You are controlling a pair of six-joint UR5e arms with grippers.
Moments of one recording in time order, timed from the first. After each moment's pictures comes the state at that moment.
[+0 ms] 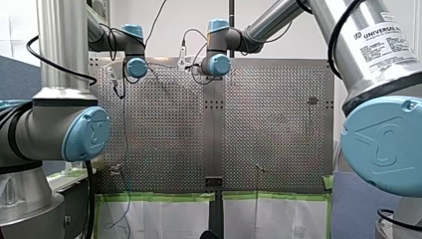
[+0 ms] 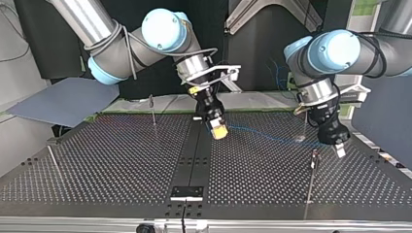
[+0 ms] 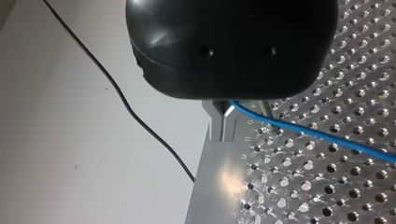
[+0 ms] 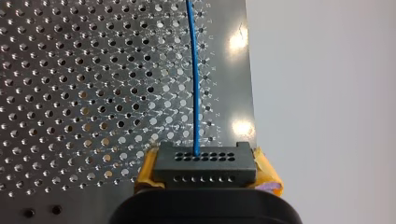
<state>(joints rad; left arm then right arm) -0.06 -1.52 -1.87 -2.58 -2.02 -1.80 2.43 -1.16 1.33 -0.36 1.60 1.59</state>
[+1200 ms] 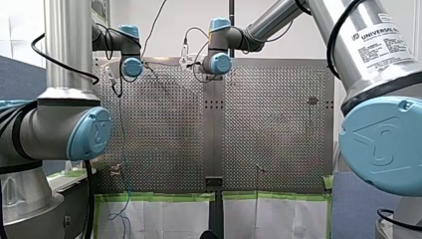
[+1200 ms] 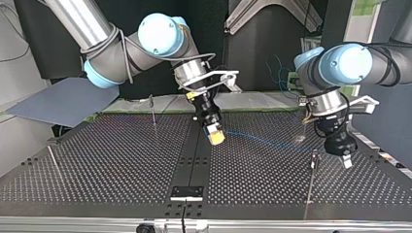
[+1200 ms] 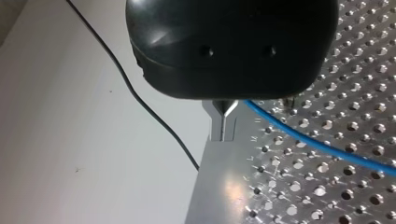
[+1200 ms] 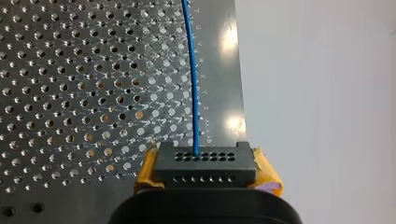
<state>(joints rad) 0.01 -1.55 -1.82 -2.59 -1.92 -1.83 2.41 -1.15 1.30 -0.36 1.59 1.60</state>
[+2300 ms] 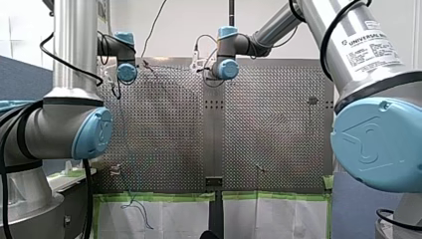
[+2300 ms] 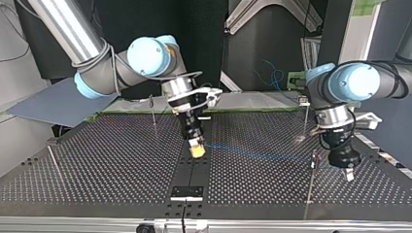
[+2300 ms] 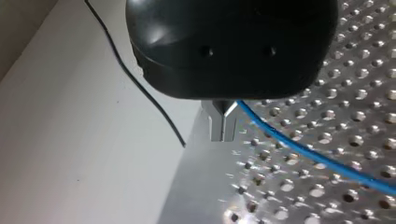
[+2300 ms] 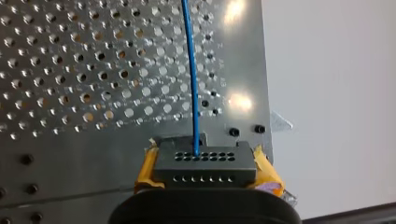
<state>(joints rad) 0.09 -1.63 -1.77 -2.54 -1.77 -1.90 2.33 -1.11 1.27 -0.37 1.59 1.62</state>
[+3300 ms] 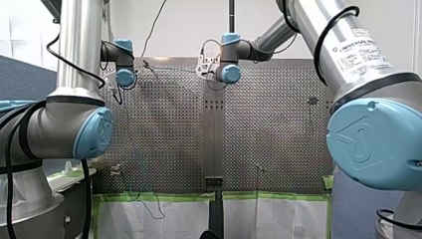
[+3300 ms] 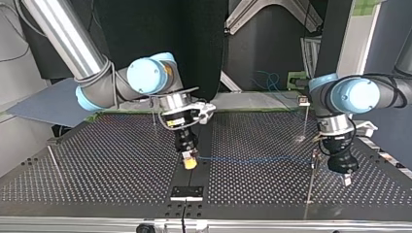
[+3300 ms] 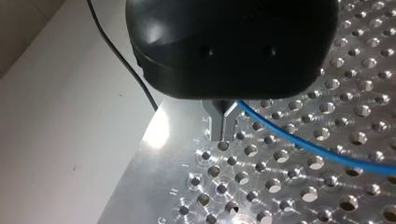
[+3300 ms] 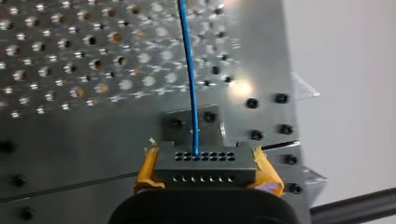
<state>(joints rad) 0.12 -1.70 -1.72 -2.53 -1.71 -1.99 2.29 -1.03 1.18 -0.36 1.59 1.68</state>
